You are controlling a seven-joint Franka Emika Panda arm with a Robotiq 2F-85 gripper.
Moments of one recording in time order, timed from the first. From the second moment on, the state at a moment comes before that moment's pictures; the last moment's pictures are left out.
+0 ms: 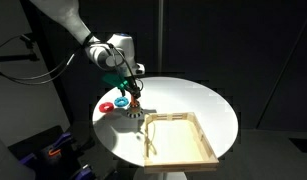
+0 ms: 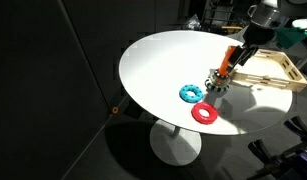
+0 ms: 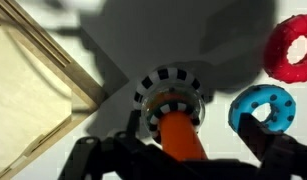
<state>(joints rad) 0.07 0.22 0.01 -2.35 0.17 2.62 -0.20</state>
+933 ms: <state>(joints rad) 0.05 0.36 0.05 -2.27 0.10 2.71 -0.20</state>
